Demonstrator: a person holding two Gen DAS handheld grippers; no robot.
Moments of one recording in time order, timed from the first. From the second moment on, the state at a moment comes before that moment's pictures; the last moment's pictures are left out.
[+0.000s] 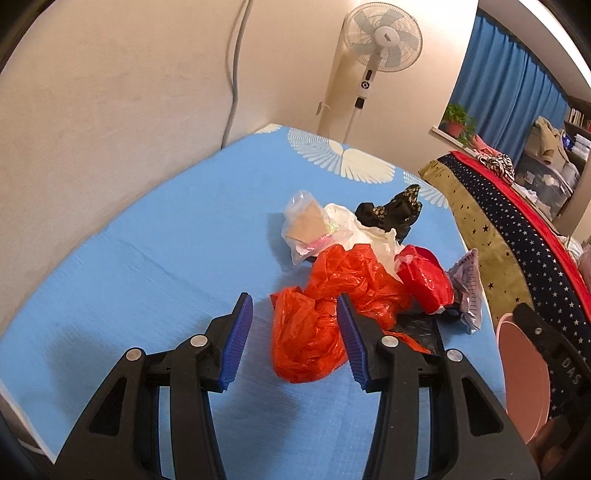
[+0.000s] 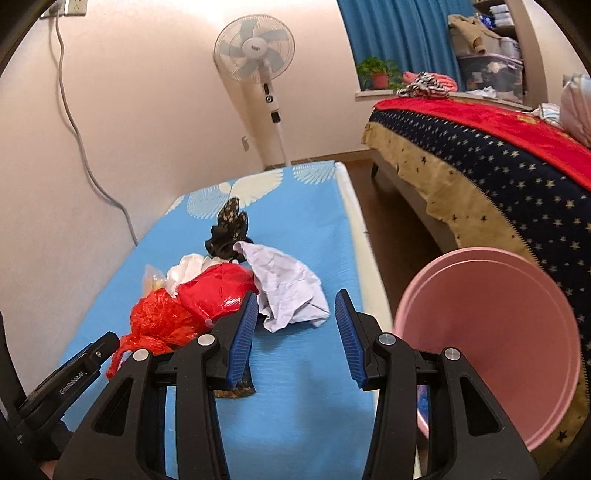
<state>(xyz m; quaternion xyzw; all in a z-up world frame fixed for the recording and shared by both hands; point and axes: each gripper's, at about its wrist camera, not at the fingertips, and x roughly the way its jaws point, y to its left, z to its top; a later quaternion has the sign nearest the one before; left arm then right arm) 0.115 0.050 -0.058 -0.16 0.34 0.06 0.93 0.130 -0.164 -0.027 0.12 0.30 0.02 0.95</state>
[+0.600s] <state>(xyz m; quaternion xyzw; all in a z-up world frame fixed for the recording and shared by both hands) 0.129 0.049 -0.079 -0.17 0.37 0.04 0.91 0.172 -0.139 -0.053 0.09 0.35 0.03 0.93</state>
